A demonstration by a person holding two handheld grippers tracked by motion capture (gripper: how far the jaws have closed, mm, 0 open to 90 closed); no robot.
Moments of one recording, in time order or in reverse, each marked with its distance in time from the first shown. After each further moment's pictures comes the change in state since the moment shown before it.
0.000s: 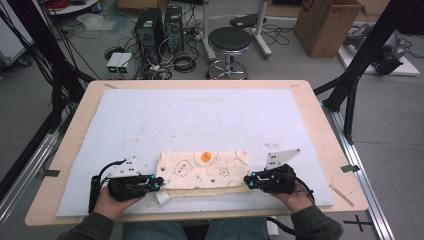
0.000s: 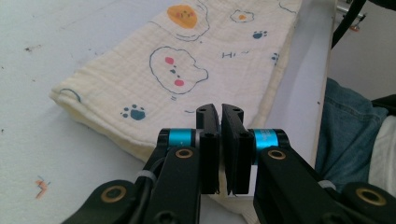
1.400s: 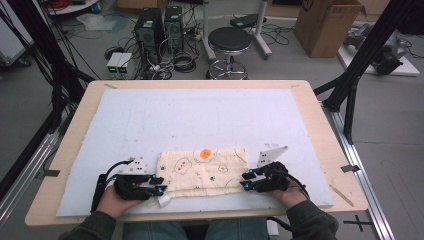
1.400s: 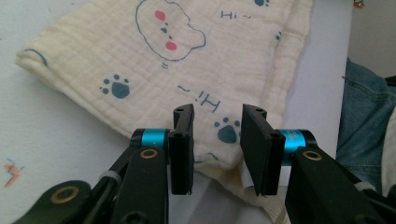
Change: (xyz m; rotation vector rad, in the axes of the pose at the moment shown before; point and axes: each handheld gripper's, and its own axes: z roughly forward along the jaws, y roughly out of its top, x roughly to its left) left arm 0.012 -0.008 0.018 0.097 -0.028 -0.038; right arm -0.018 -0.003 0.024 0.109 0.005 0.006
